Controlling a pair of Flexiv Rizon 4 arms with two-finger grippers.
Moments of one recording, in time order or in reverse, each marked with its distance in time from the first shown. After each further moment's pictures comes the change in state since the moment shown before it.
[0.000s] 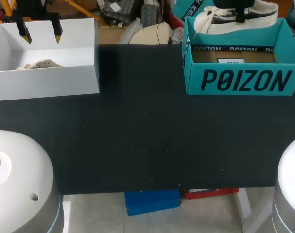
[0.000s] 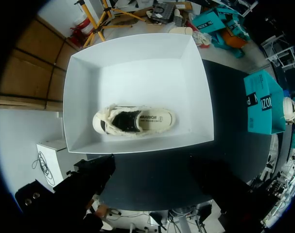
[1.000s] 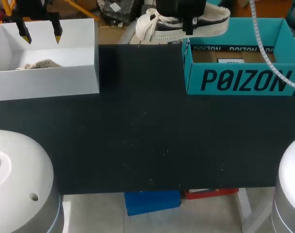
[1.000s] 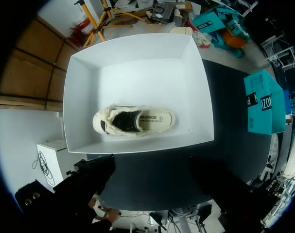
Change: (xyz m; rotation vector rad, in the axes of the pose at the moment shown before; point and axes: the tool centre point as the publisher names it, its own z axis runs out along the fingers) left arm 0.000 0.000 0.000 0.000 0.000 0.000; right arm 0.114 0.134 -0.127 -0.148 -0.057 -0.045
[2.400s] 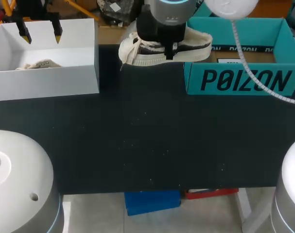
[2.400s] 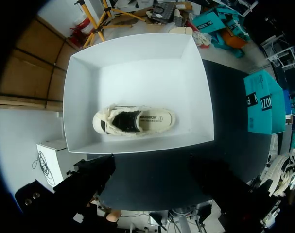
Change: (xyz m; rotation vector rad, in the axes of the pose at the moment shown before) left arm 0.000 0.000 0.000 0.000 0.000 0.000; right arm 0.082 0.055 0.018 -0.014 0.069 0.006
